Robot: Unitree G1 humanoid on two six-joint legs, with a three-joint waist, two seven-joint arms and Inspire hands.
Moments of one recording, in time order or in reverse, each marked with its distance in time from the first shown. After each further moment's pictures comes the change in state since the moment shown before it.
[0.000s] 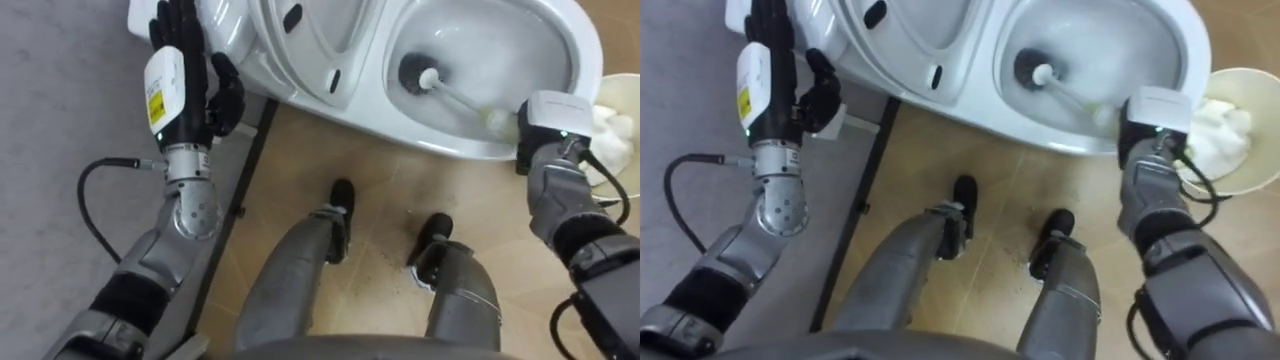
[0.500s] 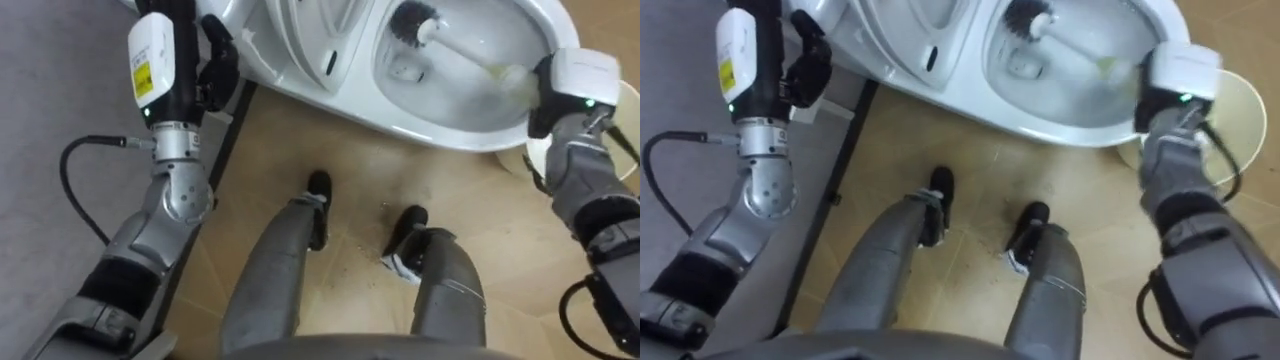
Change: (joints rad) left arm -0.022 -0.027 0.021 0.005 0.067 0.002 -0.001; right arm 0.092 0.080 -0.041 -0.082 -0.024 -0.012 -0.072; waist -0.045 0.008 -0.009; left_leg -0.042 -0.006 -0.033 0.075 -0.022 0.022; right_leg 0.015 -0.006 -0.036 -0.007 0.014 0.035
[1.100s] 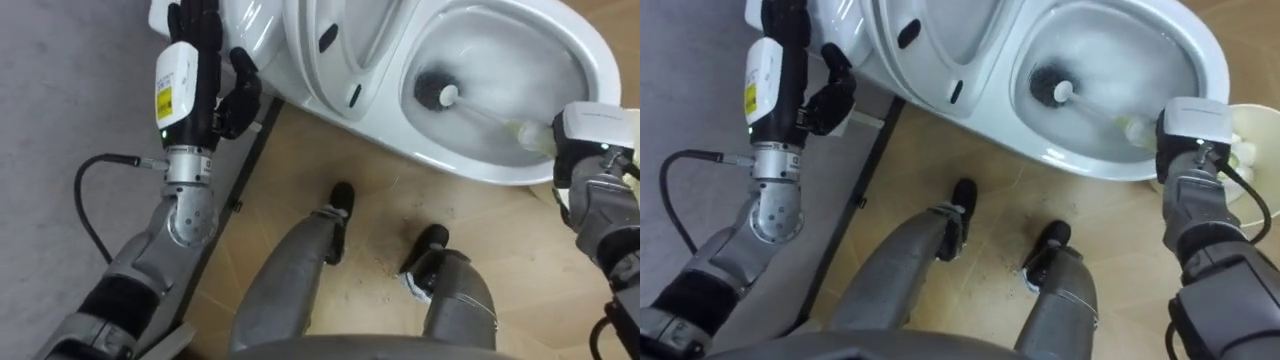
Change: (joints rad) left arm 0.047 0.049 -0.025 0.003 -0.009 -0.143 -0.006; right arm 0.004 -0.151 0.009 0.103 0.107 -0.102 0.029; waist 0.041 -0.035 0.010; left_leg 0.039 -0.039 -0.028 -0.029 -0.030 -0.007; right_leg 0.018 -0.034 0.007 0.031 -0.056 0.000
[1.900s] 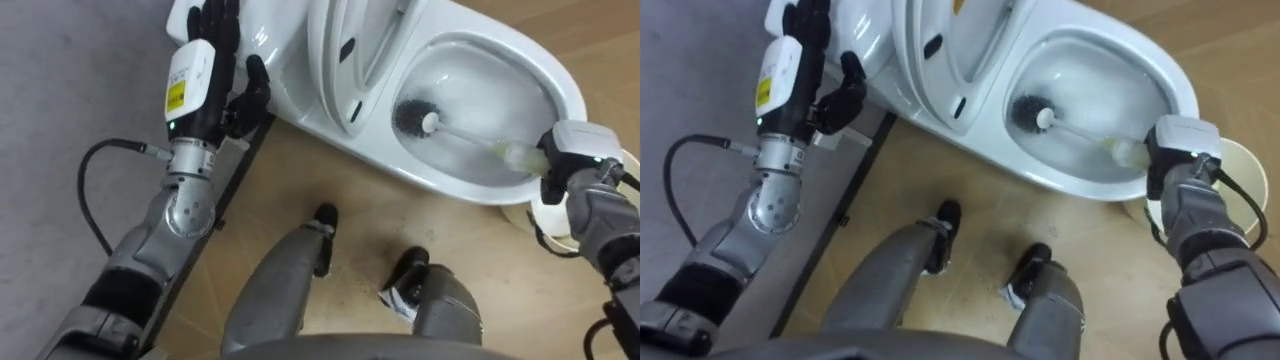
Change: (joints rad) left arm -0.024 -0.028 0.071 0.040 0.086 0.002 -0.151; right arm 0.040 0.015 -0.029 0.022 -0.109 -0.056 0.092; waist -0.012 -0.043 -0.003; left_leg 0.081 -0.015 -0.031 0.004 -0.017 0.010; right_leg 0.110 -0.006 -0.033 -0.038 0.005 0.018
